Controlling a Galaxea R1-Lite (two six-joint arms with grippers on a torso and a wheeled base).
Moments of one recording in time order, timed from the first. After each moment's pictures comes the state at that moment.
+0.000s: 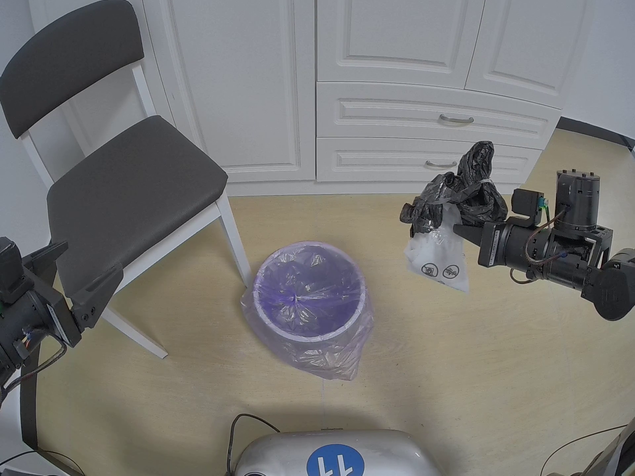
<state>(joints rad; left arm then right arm) -0.31 0.99 -0.43 -0.48 0.06 0.08 0.32 1.67 -0.80 -0.64 0.21 0.19</state>
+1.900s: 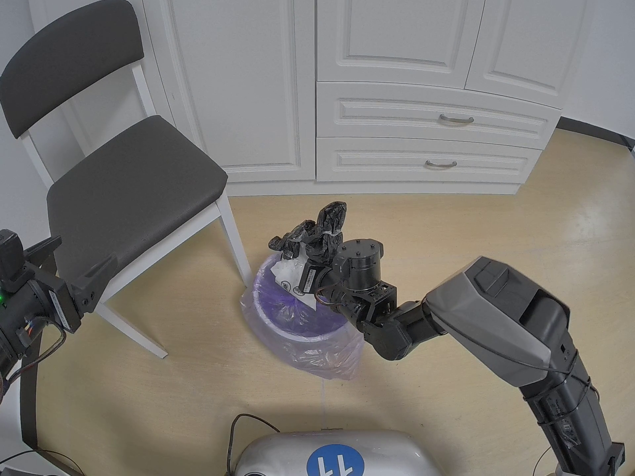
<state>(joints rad) -0.30 1.02 -0.44 -0.50 0.14 0.08 0.66 2.62 -1.63 -0.85 -0.20 0.44</state>
